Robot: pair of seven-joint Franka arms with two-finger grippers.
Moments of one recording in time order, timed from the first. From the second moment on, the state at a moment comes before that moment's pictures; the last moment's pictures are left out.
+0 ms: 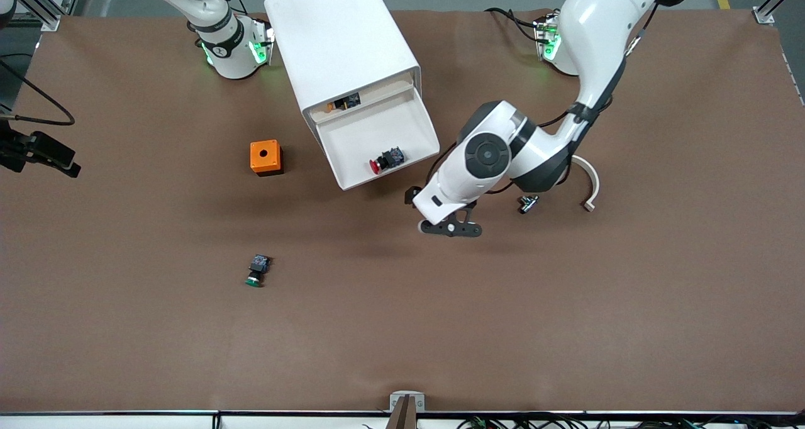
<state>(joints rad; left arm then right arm) -0.36 0.66 -0.40 -1.50 0.01 2.14 -0.65 0.07 0.02 -0.15 -1.57 -0.02 1.66 0.03</state>
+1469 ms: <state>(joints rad) -0.63 0.69 -0.42 -1.48 -0.11 1.94 -1.02 0.07 0.00 -0.13 -1.59 -0.03 1.69 0.03</state>
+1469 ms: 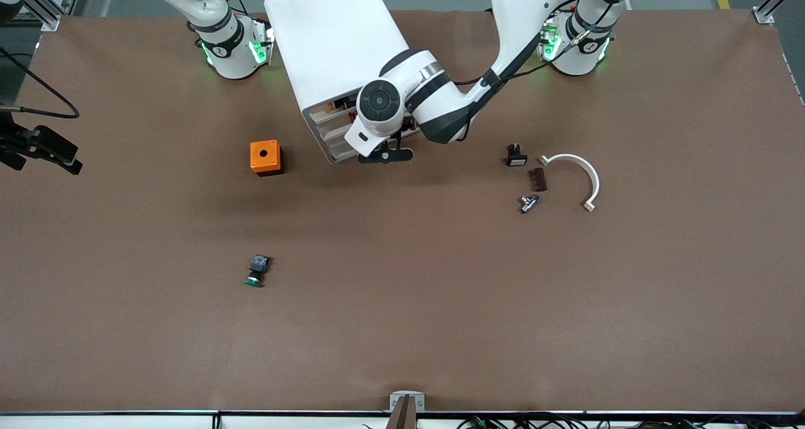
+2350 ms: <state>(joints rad) -0.26 0.51 -0.41 -1.42 -0.11 1.81 -1.02 0.06 0.00 -0.13 -1.59 -0.03 1.69 0.03</state>
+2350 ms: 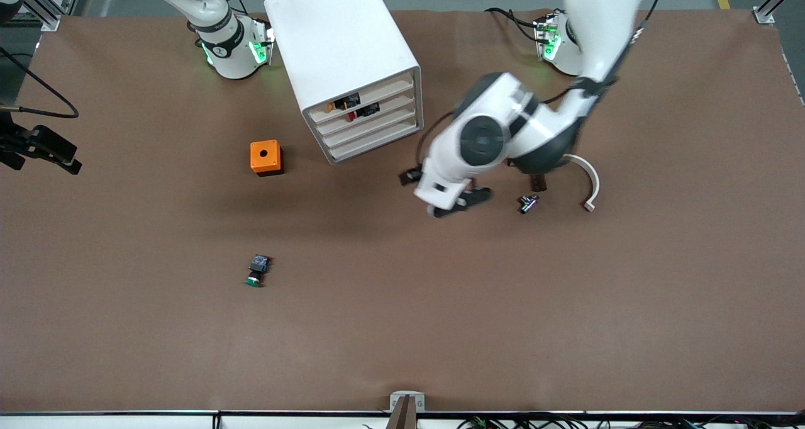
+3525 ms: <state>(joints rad) 0.04 -0.02 -0.16 -1.53 0.03 1.48 -0.25 0.06 0.00 -0.13 -1.59 -0.03 1.69 0.03</state>
